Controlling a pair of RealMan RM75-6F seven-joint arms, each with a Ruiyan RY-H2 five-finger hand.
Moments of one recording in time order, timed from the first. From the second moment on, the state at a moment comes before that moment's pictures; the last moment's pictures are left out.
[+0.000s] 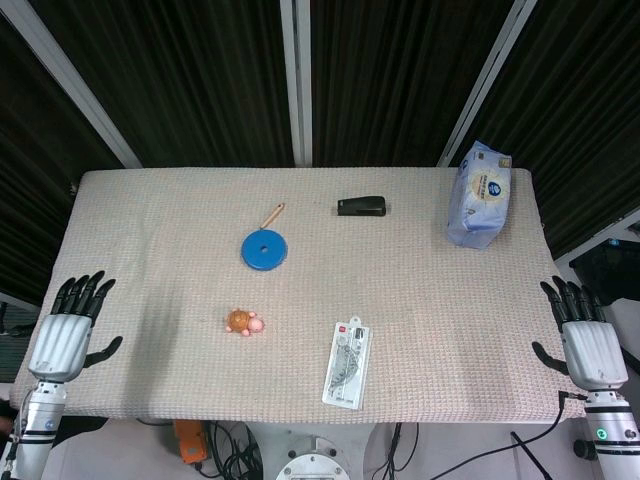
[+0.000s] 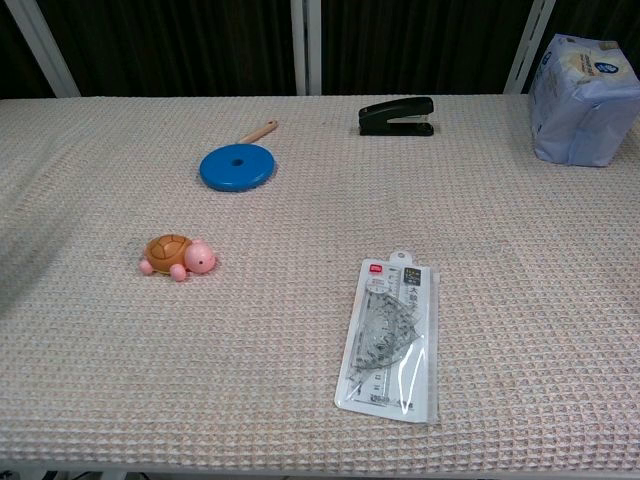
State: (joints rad) left arm -0.17 -1.23 -0.04 -1.56 1.52 1.46 0.12; right arm 0.10 -1.16 0.06 -1.57 -1.48 1.44 -0.09
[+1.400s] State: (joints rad) left arm -0.44 -1.57 -0.08 -1.47 1.49 1.14 0.21; right arm 0.11 -1.14 0.06 -1.51 -1.46 1.41 -0.03
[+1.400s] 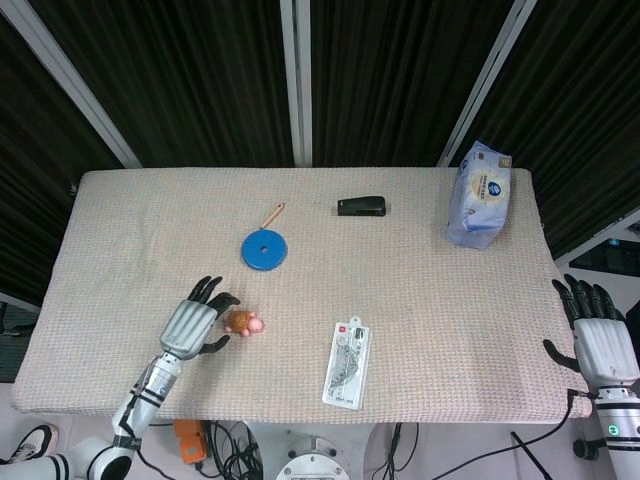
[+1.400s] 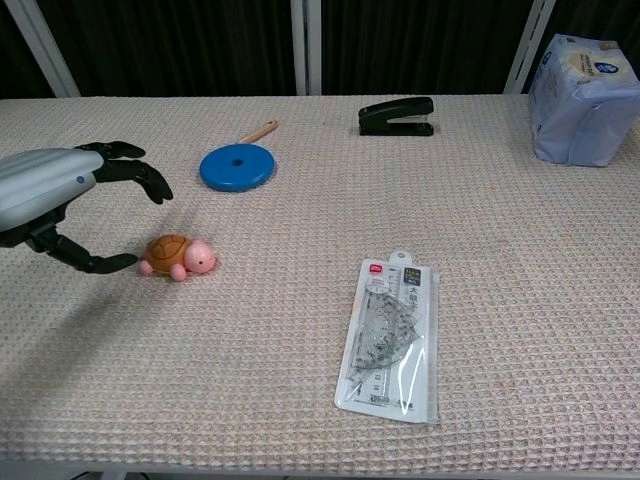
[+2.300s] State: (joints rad) left arm -0.50 -1.67 -0.06 -1.30 1.47 1.09 0.13; right arm 0.11 -1.15 0.07 -1.49 -1.44 1.39 -0.02
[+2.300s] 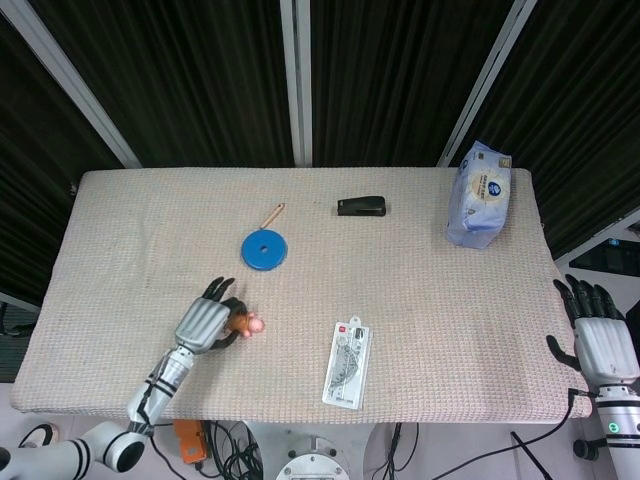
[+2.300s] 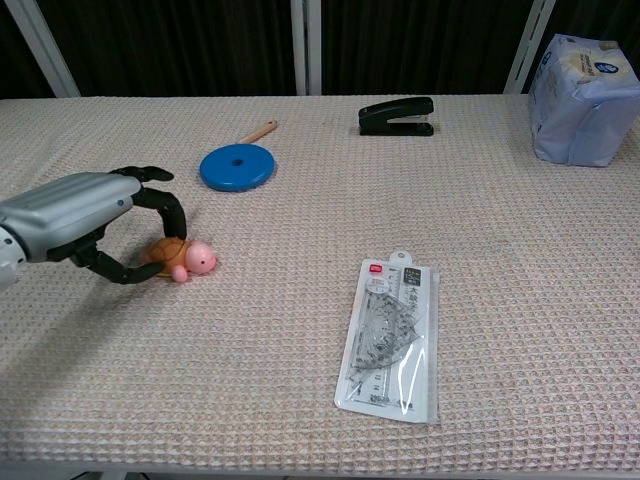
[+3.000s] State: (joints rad) left arm -0.51 -1.71 -0.04 -1.21 1.49 1.11 0.09; right arm 0.11 -1.15 0.07 -1.49 -1.44 1.39 -0.02
